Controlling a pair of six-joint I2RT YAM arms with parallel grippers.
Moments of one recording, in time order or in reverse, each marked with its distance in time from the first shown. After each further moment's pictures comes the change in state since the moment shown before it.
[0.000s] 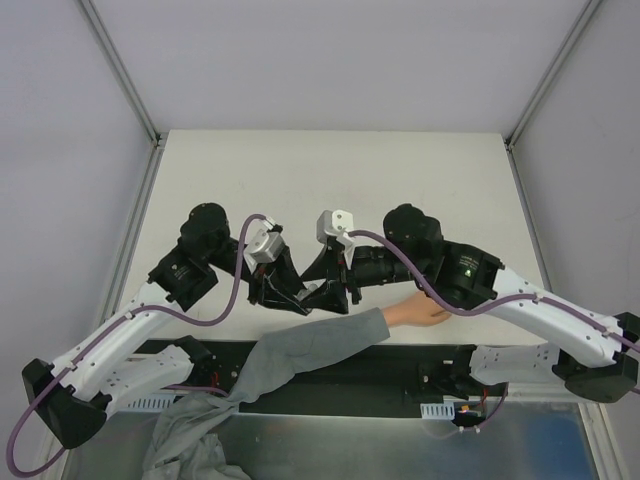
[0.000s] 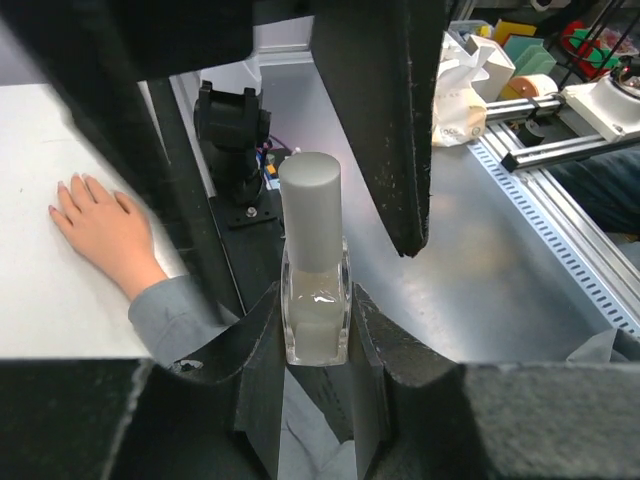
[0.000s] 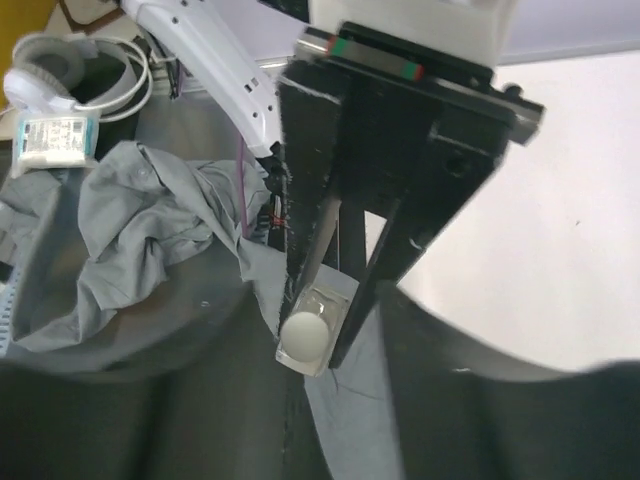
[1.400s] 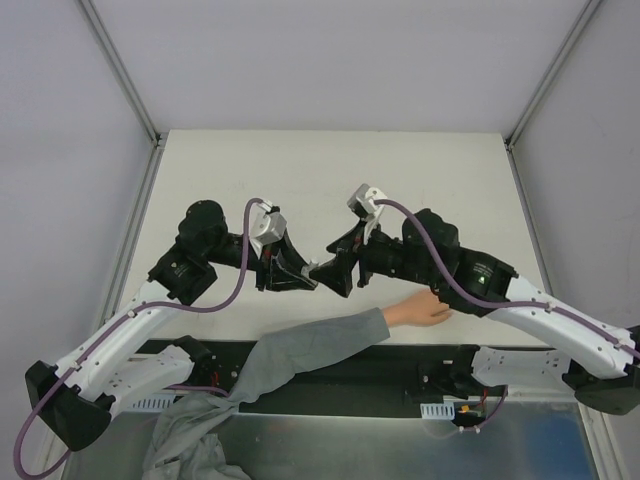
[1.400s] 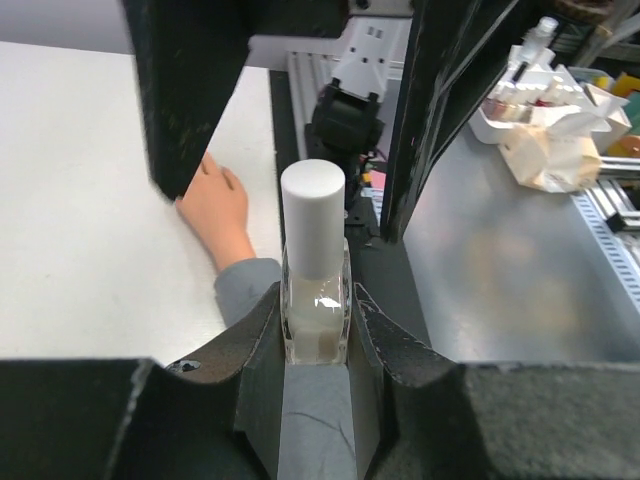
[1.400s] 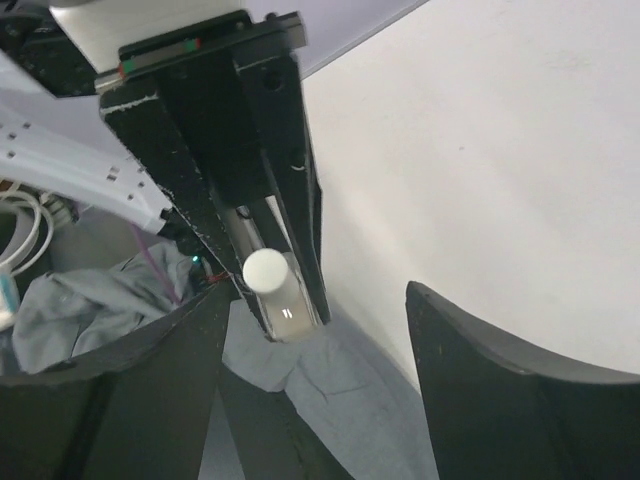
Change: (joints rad) left arm 0.058 0.010 -0.016 0.028 -0.193 -0.036; right arm -0.047 -0.085 -0.109 0.050 0.328 0.247
